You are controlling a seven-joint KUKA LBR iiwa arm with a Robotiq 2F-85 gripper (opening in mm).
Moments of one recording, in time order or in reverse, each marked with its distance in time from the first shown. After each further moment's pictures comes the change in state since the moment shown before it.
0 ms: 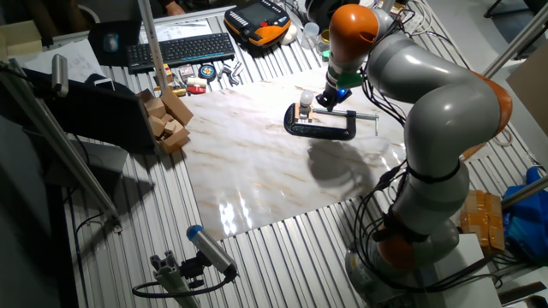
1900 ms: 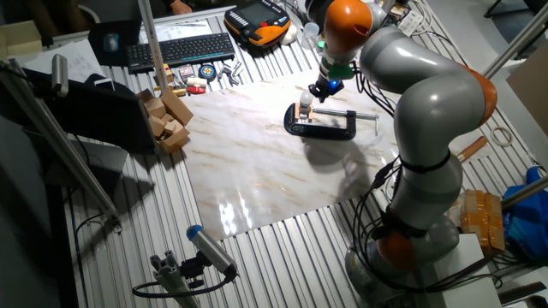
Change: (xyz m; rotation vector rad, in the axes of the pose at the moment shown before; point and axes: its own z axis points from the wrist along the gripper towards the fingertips) arm -0.046 0.007 0.007 -0.035 -0.008 0.076
